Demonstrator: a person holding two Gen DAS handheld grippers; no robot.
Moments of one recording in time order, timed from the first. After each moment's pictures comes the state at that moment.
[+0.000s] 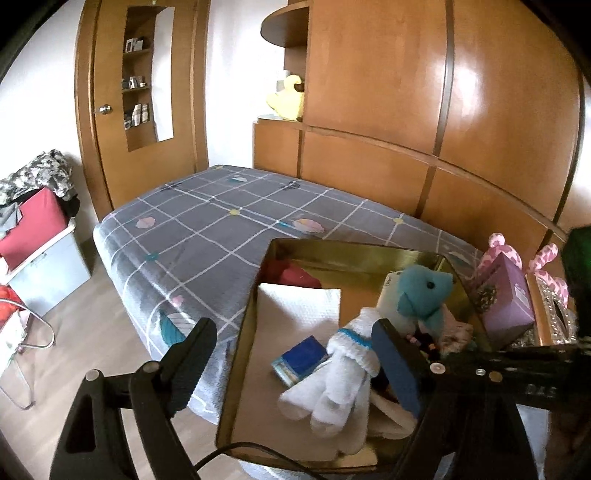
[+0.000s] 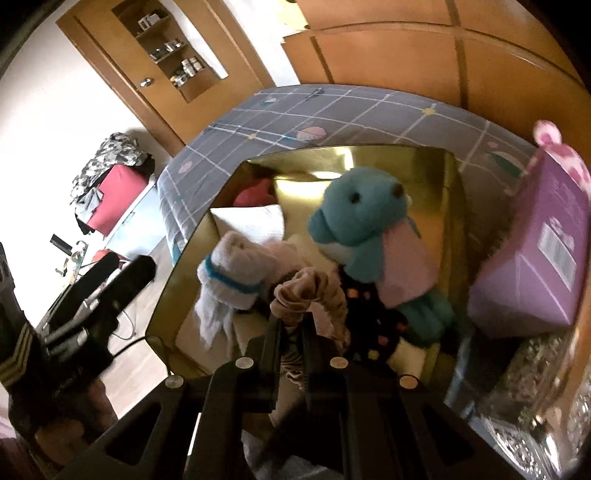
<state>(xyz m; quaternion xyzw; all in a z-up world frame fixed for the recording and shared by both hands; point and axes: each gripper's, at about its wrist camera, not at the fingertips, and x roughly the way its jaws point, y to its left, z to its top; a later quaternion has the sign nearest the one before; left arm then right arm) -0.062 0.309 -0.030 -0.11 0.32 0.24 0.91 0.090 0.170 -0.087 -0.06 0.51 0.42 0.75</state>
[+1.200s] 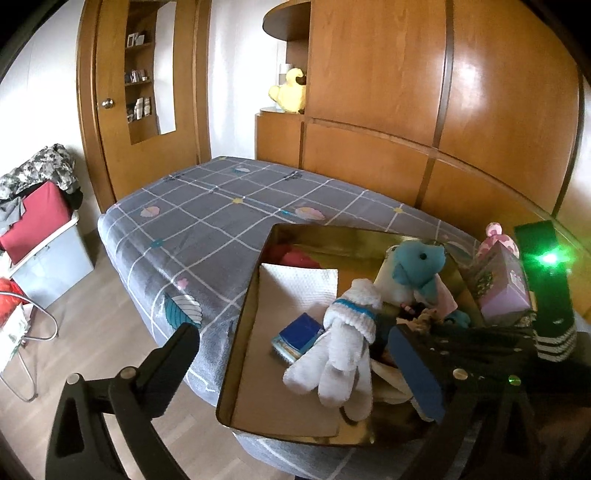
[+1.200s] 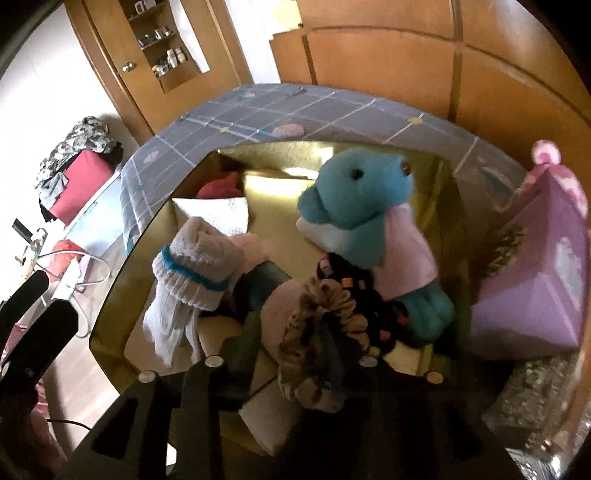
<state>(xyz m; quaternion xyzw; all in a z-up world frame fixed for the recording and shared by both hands) -0.076 0.297 -0.032 -0.11 0.33 0.24 0.91 0.086 0.200 -0.106 -0.12 0.48 0.37 0.79</state>
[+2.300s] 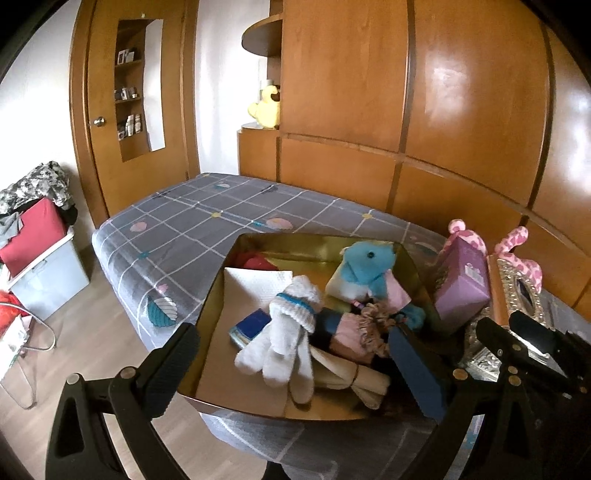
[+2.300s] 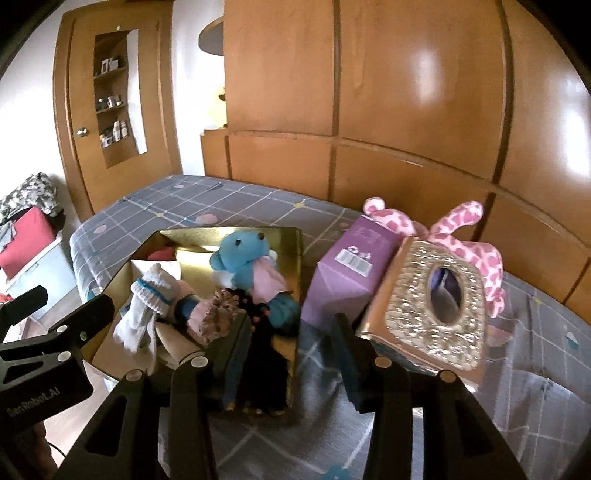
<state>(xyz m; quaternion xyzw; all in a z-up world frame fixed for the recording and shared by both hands) -0.083 0.235 -0.015 -0.09 0.31 0.23 0.92 0.010 0.097 -0.040 -0.10 0.31 0.23 0.92</state>
